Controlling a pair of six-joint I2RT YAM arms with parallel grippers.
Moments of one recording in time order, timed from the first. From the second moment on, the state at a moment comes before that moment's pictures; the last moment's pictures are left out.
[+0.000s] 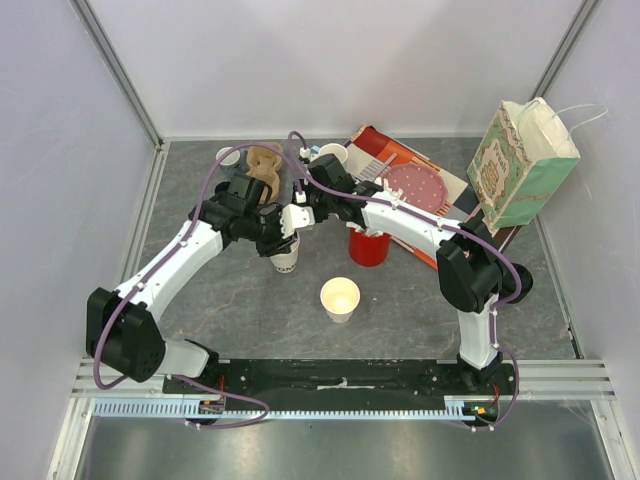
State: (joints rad) left arm -0.43 1.38 1.13 -0.74 0.52 0.86; right arm 0.75 1.98 1.64 -0.32 -0.20 0.60
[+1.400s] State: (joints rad) left arm -0.33 1.31 1.04 -0.47 0.32 0.43; right arm 0.73 1.86 1.50 -0.26 -0.15 0.79
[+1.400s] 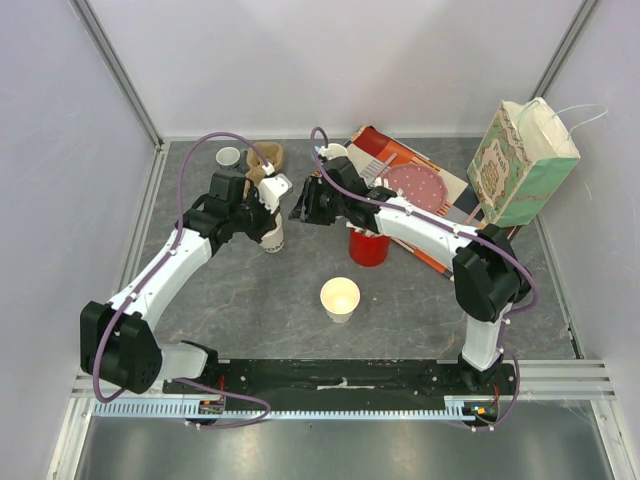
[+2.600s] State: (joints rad) left arm -0.32 1.31 1.04 -0.48 0.34 0.38; right arm 0.78 1.95 1.50 -0.13 -0.17 0.87
